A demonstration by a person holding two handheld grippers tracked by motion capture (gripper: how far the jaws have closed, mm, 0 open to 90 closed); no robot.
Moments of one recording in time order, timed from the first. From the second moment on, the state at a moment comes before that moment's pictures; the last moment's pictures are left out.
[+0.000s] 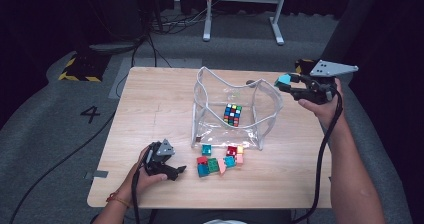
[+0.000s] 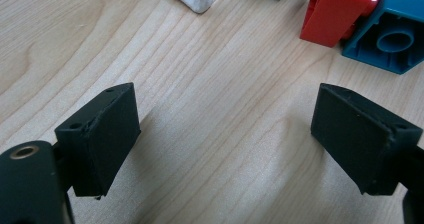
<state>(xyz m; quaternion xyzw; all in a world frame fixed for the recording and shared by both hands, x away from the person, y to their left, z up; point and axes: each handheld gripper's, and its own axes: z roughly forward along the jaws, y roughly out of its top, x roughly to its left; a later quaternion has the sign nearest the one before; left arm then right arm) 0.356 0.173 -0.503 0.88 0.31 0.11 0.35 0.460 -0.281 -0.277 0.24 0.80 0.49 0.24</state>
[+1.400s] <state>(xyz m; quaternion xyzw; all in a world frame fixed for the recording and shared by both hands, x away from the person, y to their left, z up) 0.356 0.173 -0.503 0.88 0.31 0.11 0.35 0.495 -0.205 -0.321 0.12 0.90 0.39 0.15</state>
